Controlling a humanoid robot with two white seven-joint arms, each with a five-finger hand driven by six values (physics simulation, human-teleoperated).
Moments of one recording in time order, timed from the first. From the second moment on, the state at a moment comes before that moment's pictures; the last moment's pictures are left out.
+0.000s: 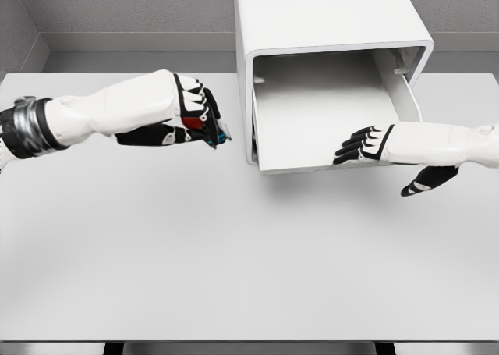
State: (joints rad) left arm -0.61 0.73 -0.51 -1.75 0.01 -0.61 -0.48; right arm -0.76 -1.12 0.85 -1.67 -0.05 -0.61 0.57
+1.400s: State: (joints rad) left arm -0.75 0.44 -0.61 -1.64 -0.12 -0.61 -0.50; right arm -0.76 -1.10 0.85 -1.67 0.00 -0.60 0.59
